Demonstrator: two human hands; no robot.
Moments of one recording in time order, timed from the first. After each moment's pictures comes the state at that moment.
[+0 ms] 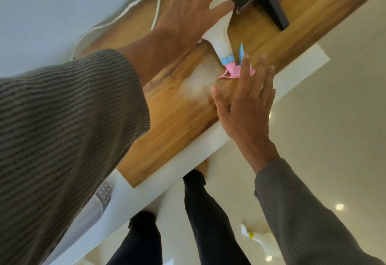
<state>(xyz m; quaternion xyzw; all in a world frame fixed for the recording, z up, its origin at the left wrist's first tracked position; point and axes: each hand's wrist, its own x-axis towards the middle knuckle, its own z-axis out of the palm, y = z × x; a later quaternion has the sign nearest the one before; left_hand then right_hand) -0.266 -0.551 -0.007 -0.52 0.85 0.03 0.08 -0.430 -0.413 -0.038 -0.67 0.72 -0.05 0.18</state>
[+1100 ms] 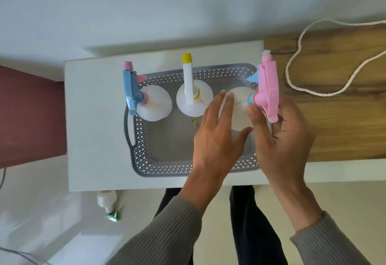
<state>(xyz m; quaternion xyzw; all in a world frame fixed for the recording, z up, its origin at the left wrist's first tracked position) -0.048 -0.125 0.020 -0.86 0.36 0.21 -0.30 -0.126 -0.199 0.051 -0.75 0.44 -0.28 0.40</state>
